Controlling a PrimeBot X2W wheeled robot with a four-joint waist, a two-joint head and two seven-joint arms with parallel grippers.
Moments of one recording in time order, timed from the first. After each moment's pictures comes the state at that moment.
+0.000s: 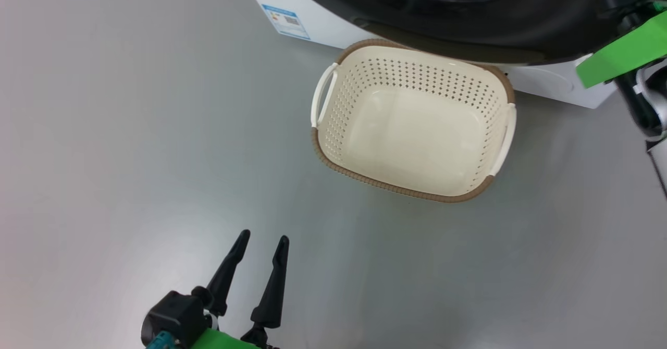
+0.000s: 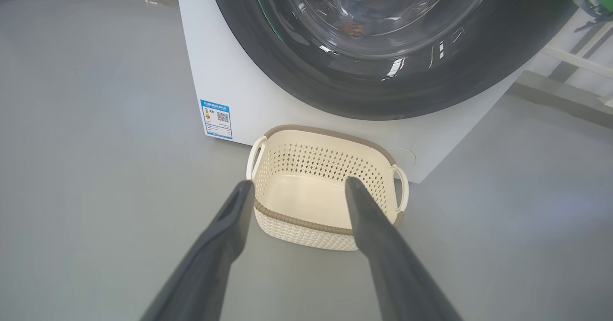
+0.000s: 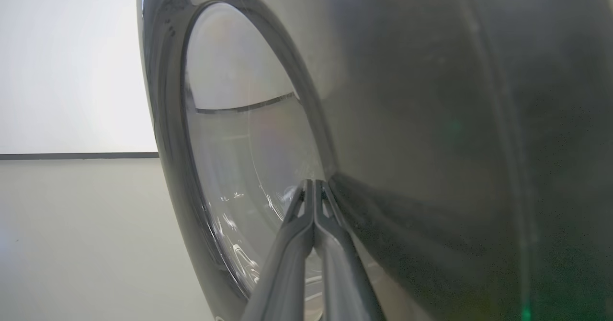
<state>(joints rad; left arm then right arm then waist) -0.05 0.04 -0.33 0.02 -0.37 -0.13 -0.26 -0.96 -0.47 0.34 0.44 0.40 0.13 -0.26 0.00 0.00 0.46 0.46</state>
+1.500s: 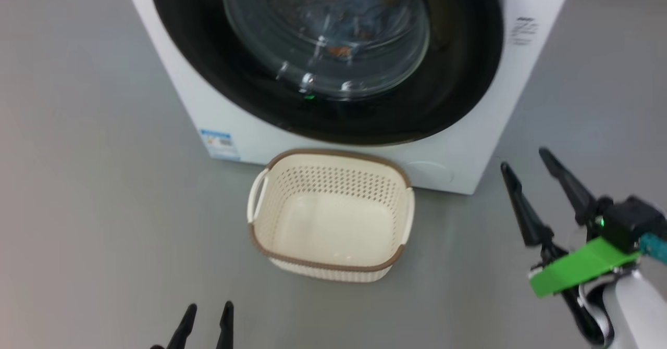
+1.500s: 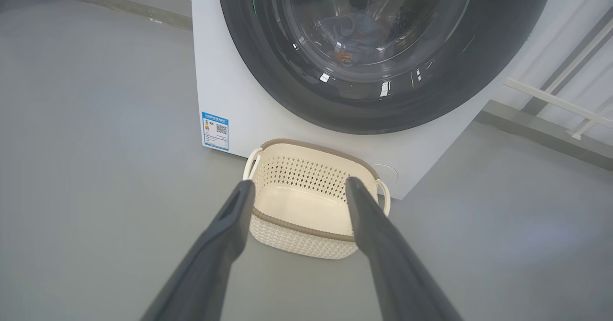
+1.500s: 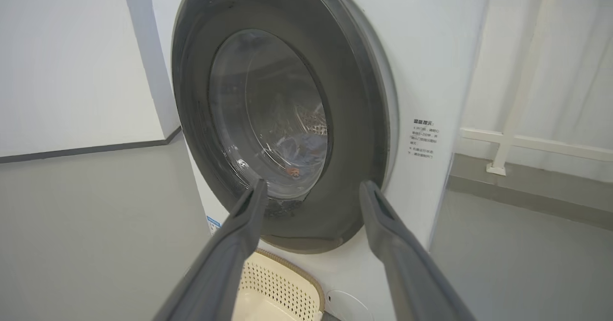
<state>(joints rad) 0.10 0.04 -0.18 0.14 -0.38 -0.13 -0.26 -0.29 -0.33 0.17 0.17 0.35 0.14 -0.26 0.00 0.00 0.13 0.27</state>
